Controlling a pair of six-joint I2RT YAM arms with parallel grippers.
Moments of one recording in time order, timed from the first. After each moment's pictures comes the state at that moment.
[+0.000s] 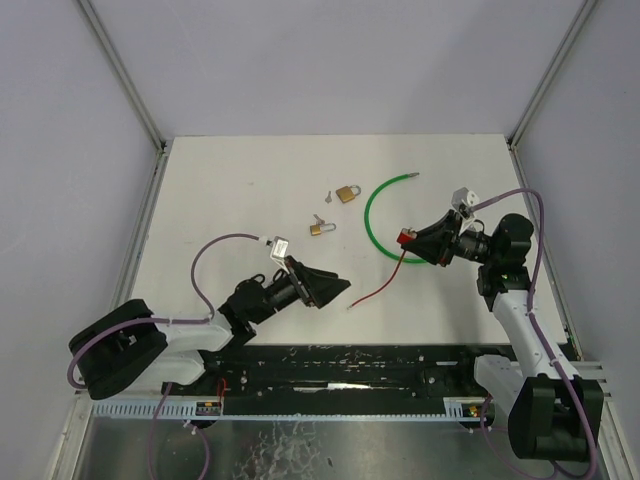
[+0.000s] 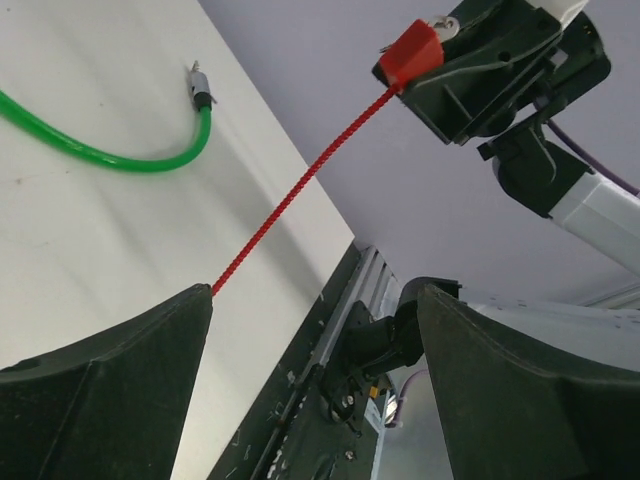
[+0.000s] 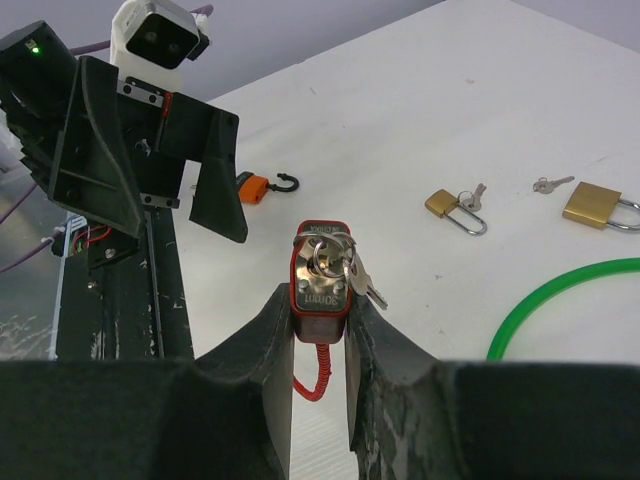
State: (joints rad) left arm -0.90 1.25 0.19 1.15 0.07 -0.93; right arm -0.04 0.95 0.52 0.39 -1.26 0.19
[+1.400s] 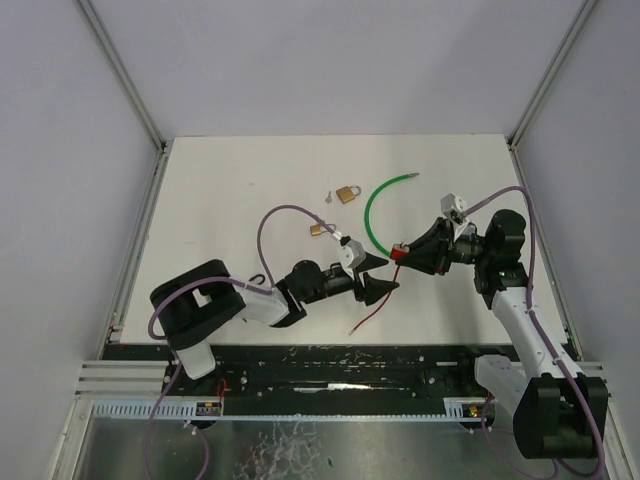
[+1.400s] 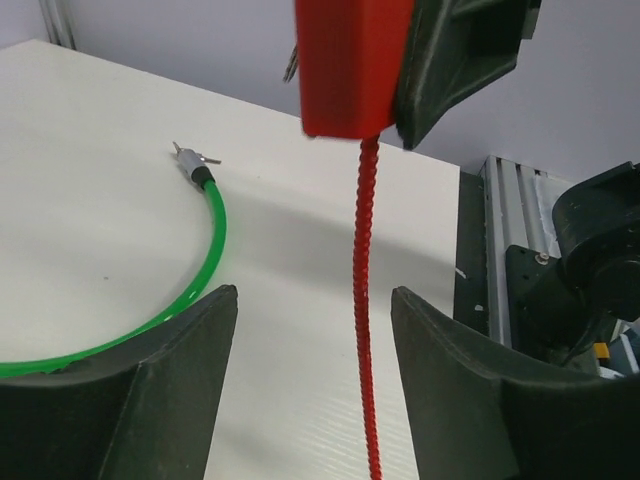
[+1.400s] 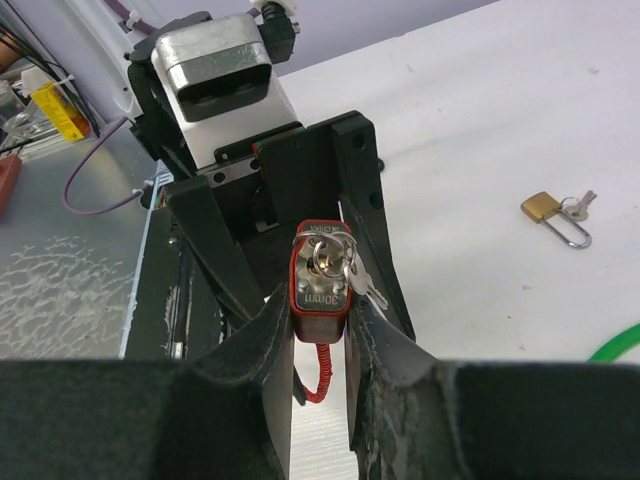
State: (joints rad) left arm -0.99 1.73 0.60 1.26 0.23 -0.23; right arm 0.01 0.95 0.56 0.29 -1.41 0.15
